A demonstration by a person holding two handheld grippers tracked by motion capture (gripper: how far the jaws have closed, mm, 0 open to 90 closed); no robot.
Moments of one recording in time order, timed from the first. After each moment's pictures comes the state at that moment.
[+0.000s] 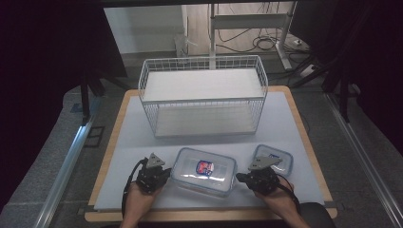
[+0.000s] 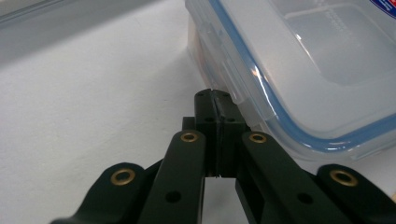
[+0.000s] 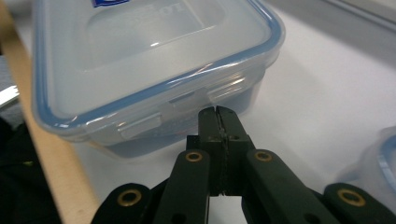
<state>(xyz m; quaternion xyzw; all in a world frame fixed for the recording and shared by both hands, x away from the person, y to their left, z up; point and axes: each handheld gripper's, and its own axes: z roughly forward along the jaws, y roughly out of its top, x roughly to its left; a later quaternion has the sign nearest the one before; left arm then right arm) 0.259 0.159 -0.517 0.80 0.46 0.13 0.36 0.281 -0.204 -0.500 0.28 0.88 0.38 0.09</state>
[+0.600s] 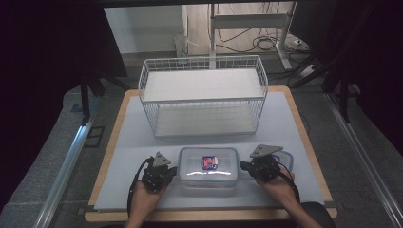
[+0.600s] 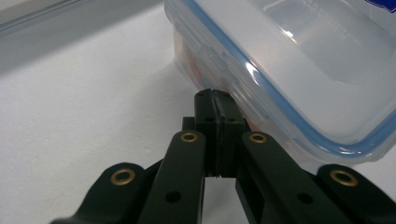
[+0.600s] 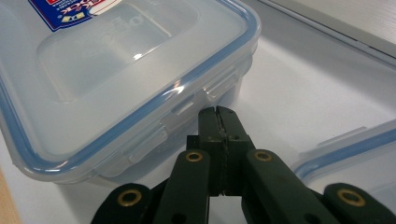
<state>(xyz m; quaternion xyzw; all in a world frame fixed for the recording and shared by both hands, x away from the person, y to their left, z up) 0.263 0.144 -0.515 0.81 0.45 0.13 0.36 0.316 -0.210 -0.499 0.31 0.87 0.37 0.11</state>
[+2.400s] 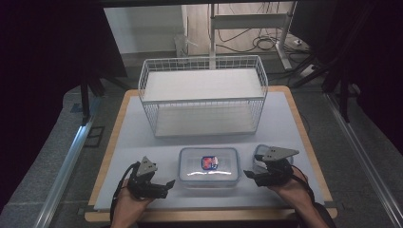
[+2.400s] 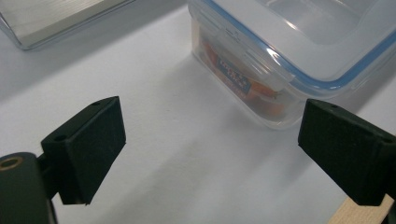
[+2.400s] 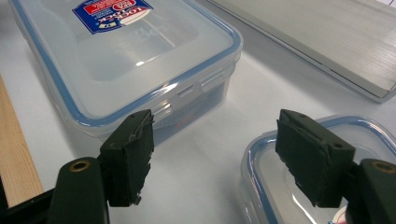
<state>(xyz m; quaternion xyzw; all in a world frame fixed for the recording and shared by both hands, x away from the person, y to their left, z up) 0.237 0.176 -0.503 0.81 0.42 0.16 0.37 0.301 -0.238 -0.479 0.27 0.87 0.40 0.14</state>
